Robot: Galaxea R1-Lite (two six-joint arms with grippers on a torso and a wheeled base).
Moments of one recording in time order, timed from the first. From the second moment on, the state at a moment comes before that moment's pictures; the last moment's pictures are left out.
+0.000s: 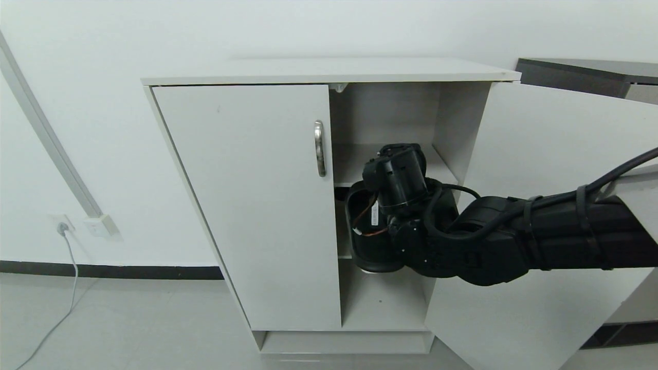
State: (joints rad) left arm 0.00 0.00 0.00 0.00 -0.01 0.01; right arm 0.83 2.04 -1.47 -0.15 -0.85 0.33
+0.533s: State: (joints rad) left arm 0.00 0.00 0.00 0.00 -0.01 0.01; right arm 0.81 2.04 -1.47 -0.16 -0.85 0.33
